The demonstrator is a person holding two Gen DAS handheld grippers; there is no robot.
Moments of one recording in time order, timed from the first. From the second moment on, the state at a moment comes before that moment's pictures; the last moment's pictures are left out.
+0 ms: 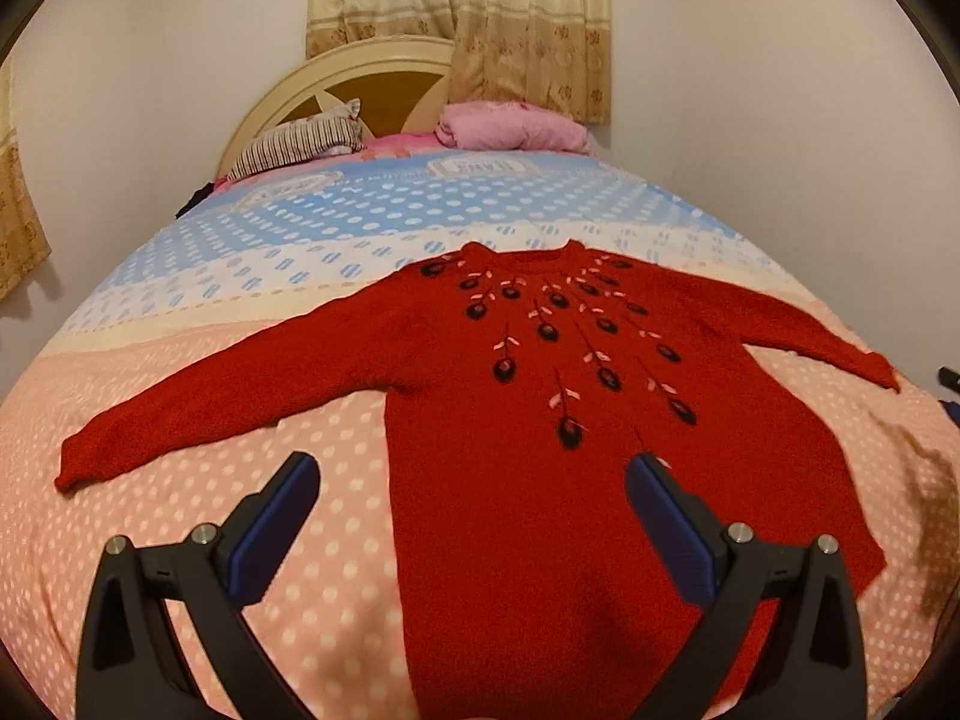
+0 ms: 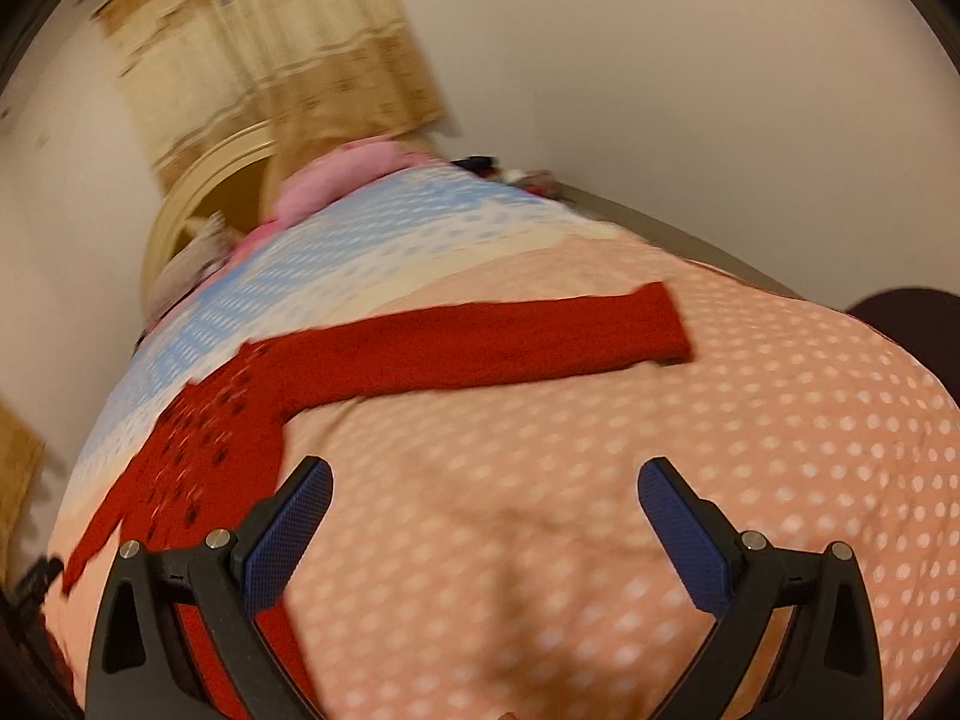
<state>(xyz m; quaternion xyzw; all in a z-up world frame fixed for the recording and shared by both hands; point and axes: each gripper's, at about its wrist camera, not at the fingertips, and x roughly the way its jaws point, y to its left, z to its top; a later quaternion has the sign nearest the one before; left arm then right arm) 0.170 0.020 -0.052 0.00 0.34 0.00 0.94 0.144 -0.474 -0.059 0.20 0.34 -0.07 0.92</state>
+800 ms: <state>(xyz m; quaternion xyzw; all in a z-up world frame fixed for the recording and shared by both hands) 0.281 0.046 -0.102 0.03 0.38 0.05 0.92 0.277 -0.617 -0.127 0.29 0.41 -0.16 0.85</state>
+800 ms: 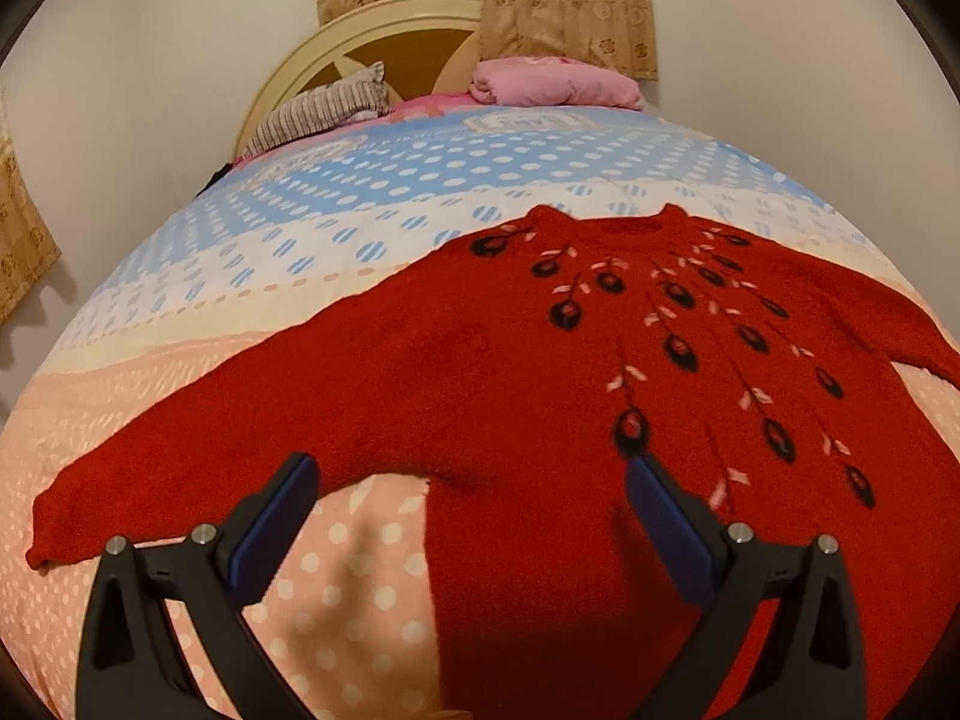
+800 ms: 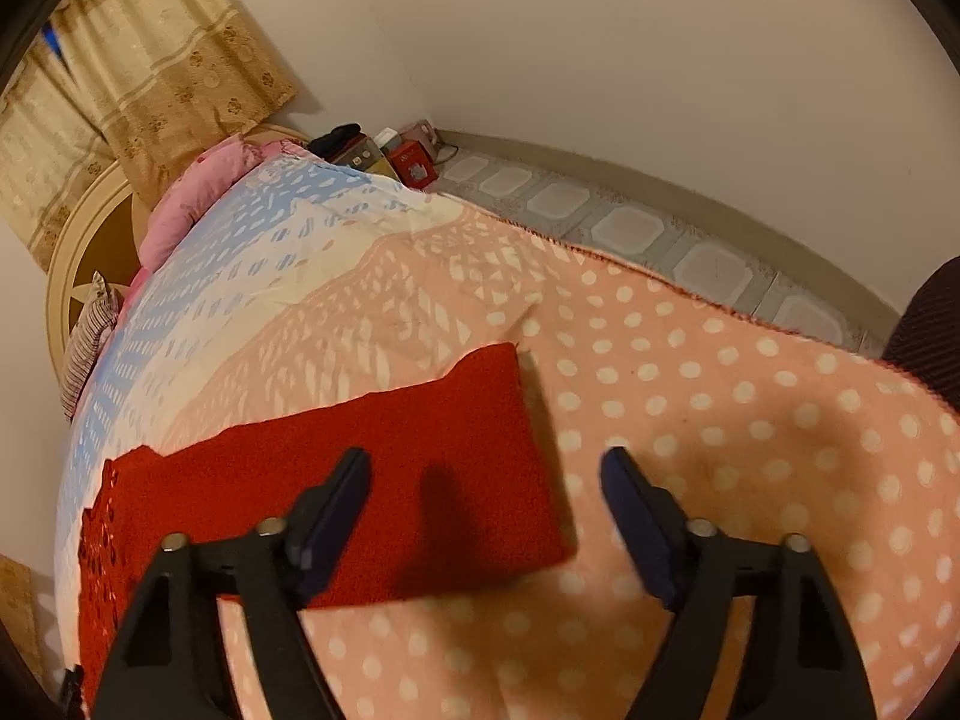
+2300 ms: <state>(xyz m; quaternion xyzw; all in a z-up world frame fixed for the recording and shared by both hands) 0.256 0.094 -0.114 -0.03 0.38 0.07 0.92 0.344 -0.376 0.137 0.07 0.27 0.02 0.96</state>
